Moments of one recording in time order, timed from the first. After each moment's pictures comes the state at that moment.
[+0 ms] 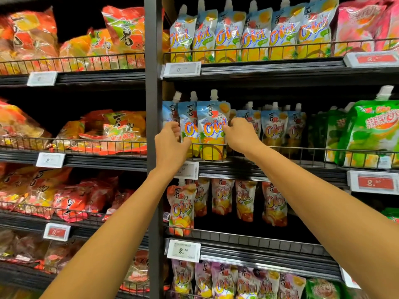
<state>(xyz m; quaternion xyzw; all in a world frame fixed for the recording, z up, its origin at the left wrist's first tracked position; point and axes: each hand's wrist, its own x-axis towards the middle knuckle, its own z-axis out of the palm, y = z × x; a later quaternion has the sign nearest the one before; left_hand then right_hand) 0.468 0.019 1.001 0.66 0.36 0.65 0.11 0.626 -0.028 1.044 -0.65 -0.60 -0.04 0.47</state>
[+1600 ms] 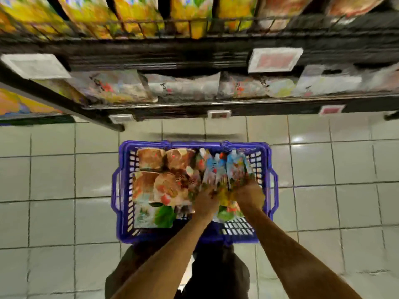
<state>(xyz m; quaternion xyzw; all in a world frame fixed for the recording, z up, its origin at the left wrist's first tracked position) 0.612 -0.336 -0.088 0.56 0.60 -0.10 0.57 0.723 -0.371 -0.063 -0.91 -0.05 0.37 0.18</state>
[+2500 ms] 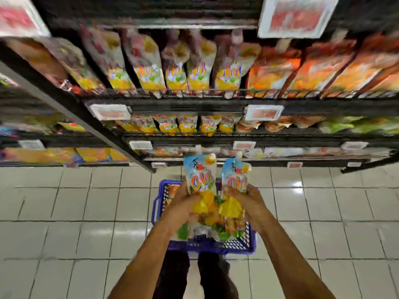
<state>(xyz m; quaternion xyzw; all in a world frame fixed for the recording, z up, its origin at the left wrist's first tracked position) 0.545 -0.246 0.247 0.38 0.51 0.12 0.76 0.722 -0.330 0.256 -0.65 -0.01 0.57 0.50</state>
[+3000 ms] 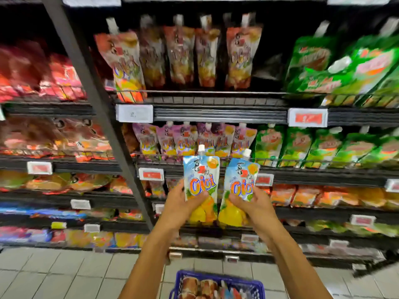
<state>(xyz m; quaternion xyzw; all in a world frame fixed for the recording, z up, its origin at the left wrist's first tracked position) 0.510 -0.162 0.612 0.59 0.36 0.35 0.63 0.697 -0.251 0.612 -0.55 -0.30 0.47 0.62</state>
